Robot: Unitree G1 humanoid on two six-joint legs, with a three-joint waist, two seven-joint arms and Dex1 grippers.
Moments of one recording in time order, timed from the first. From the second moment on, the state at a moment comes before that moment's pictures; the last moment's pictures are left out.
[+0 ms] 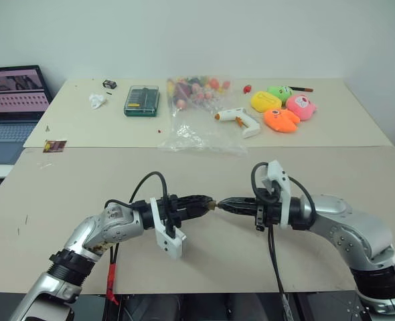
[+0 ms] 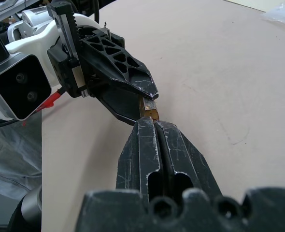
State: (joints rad) left arm -0.34 0.63 -0.30 0.02 0.55 -0.89 -0.39; right arm -0.30 -0.66 0.06 -0.46 0.75 0.85 0.81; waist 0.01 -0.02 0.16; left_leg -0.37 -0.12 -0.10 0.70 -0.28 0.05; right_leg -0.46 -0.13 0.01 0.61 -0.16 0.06
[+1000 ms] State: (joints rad) left arm -0.36 0.60 -0.24 -0.04 0.64 -0.92 -0.26; right arm -0.35 -0.62 -0.11 -0.49 1.16 1.11 0.55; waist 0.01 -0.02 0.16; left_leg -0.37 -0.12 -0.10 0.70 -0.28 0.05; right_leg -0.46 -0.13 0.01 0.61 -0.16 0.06
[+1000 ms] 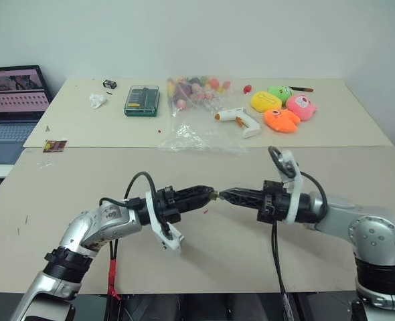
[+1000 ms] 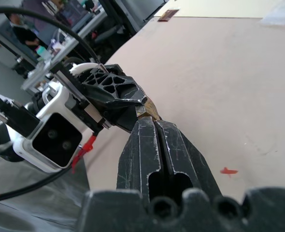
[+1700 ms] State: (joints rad) left arm -0.33 0.59 -0.33 0.02 0.40 -0.76 -0.47; right arm -0.33 -0.65 0.04 -0.50 0.90 0.95 0.70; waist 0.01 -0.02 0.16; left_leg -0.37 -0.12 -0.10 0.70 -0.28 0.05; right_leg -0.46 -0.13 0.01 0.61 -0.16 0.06
